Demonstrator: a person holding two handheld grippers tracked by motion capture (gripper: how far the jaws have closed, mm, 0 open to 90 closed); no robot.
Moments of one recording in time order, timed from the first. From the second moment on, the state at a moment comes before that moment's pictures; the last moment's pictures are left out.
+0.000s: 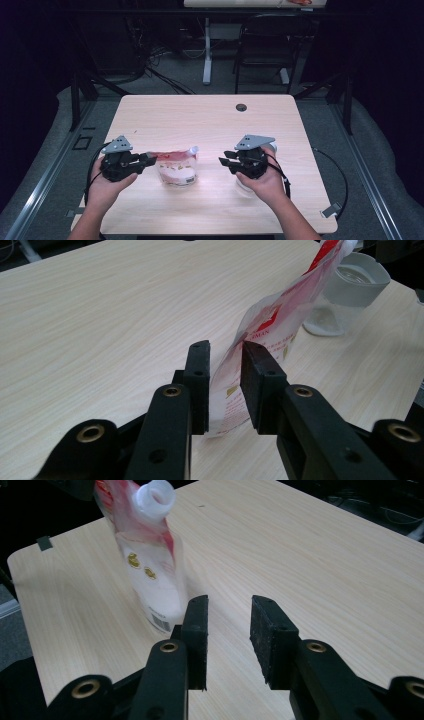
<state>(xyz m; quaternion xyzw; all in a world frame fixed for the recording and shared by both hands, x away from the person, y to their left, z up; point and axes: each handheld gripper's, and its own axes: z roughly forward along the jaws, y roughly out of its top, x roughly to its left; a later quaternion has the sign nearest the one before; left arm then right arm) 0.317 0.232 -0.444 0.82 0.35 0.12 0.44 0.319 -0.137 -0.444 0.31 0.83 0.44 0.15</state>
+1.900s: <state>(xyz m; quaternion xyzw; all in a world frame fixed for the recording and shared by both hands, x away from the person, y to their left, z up) 0.329 0.203 -0.435 0.83 0.32 0.13 0.43 0.337 -0.095 -0.434 0.26 0.83 0.48 0.12</state>
